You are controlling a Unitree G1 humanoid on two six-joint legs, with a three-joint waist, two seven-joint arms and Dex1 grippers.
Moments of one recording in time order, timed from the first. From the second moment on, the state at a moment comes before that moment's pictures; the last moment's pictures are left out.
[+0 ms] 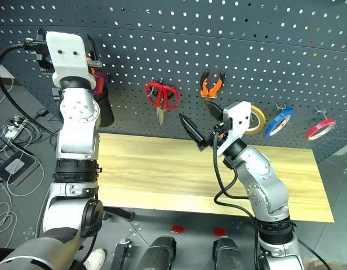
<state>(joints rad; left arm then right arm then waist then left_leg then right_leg) -0.87 0.37 0.14 0.19 0.24 0.16 0.25 -0.41 -0.18 0.06 -0.41 0.46 0.43 0.37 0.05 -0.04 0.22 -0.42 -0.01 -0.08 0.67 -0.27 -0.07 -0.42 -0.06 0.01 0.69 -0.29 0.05</state>
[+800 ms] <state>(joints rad) -0.10 0.25 -0.05 -0.44 0.06 0.37 -0.15 -0.10 -0.28 -0.01 -0.61 0.23 0.51 0.11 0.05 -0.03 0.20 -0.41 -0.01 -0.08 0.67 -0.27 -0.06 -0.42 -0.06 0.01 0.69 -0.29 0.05</state>
